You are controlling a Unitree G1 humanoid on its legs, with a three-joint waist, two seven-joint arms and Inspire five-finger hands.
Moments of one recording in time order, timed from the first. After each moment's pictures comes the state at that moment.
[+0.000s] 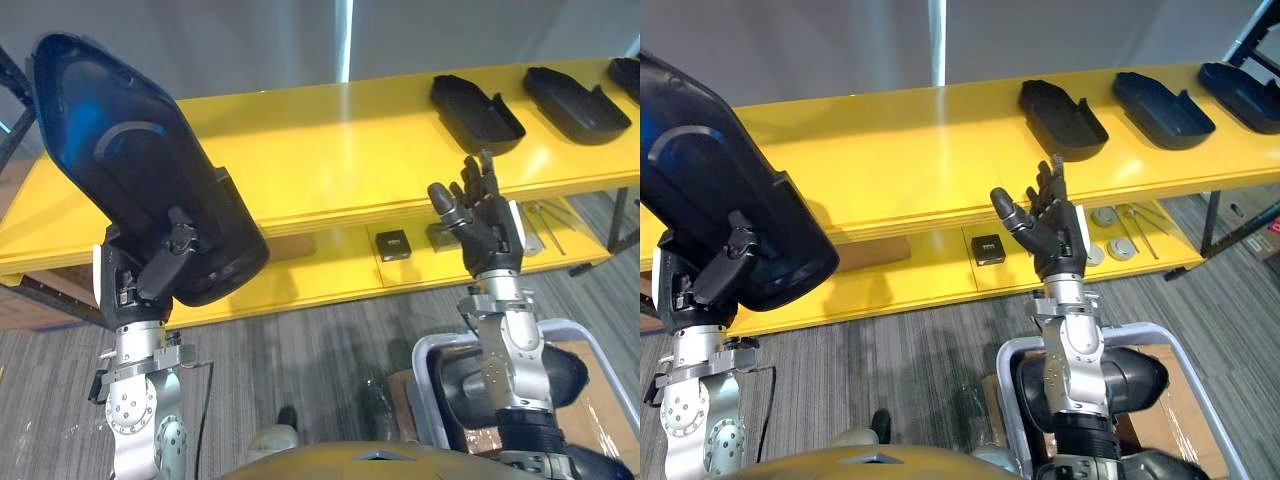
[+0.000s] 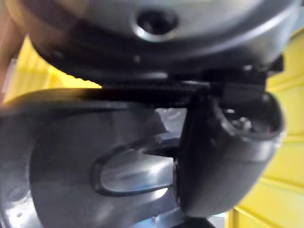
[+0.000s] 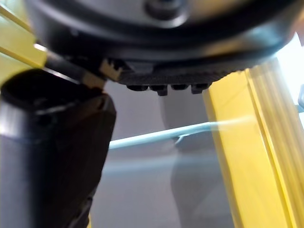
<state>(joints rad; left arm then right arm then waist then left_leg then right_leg) 0.36 0.06 0.22 -0.33 -0.37 -0.32 -0.04 -0.01 -0.15 -0.11 0.00 0.37 -0.27 0.15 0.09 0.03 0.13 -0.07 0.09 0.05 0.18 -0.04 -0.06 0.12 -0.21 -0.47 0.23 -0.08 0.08</state>
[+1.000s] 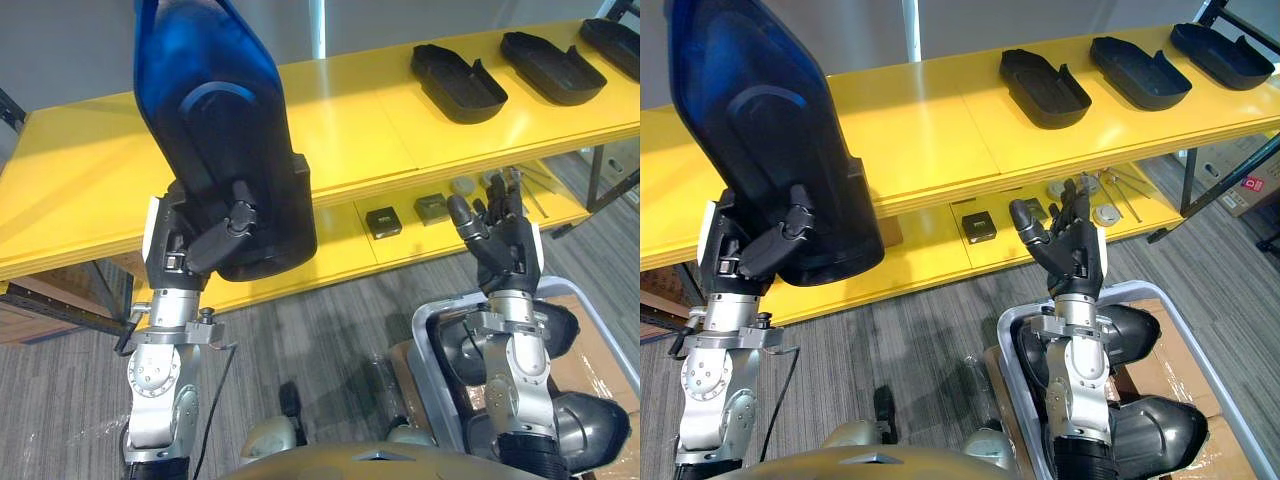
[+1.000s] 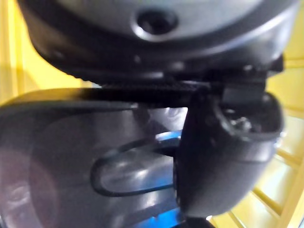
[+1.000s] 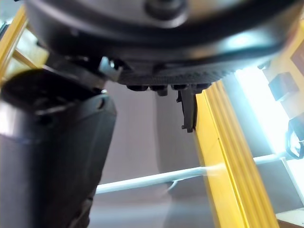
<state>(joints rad) 0.21 0.13 0.08 -0.36 -0.30 -0.31 -0.12 0.10 -0.14 -0.17 -0.06 0.34 -0.32 0.06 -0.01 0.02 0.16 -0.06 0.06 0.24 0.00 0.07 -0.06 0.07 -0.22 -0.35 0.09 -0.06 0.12</state>
